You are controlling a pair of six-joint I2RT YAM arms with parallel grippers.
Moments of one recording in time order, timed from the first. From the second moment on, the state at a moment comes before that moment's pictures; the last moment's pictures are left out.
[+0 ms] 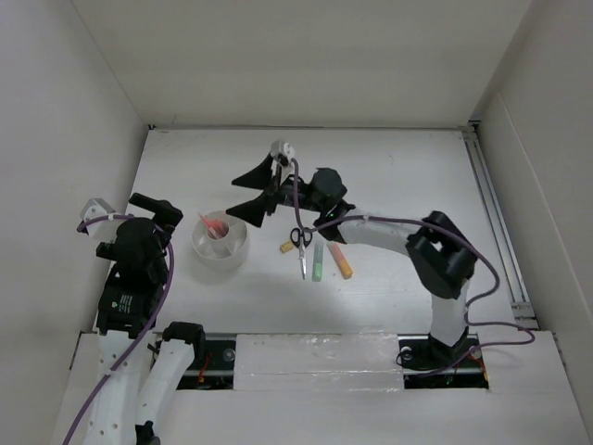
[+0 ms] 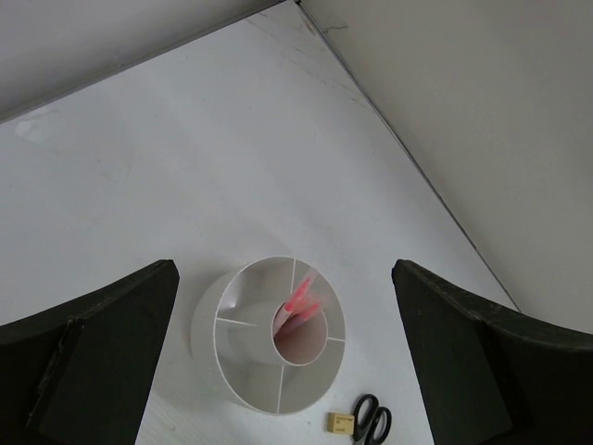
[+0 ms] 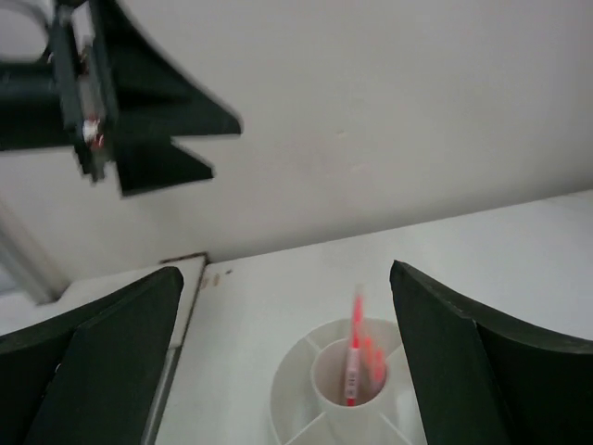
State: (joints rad) left arm -0.12 0.57 0.93 -0.72 -0.57 -0.83; right arm 0.84 1.98 1.31 1.05 -0.66 0.46
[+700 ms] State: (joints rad) left arm -0.12 0.61 0.93 -0.71 -0.53 -0.79; right arm 0.93 1.78 1.18 -0.20 0.17 0.25
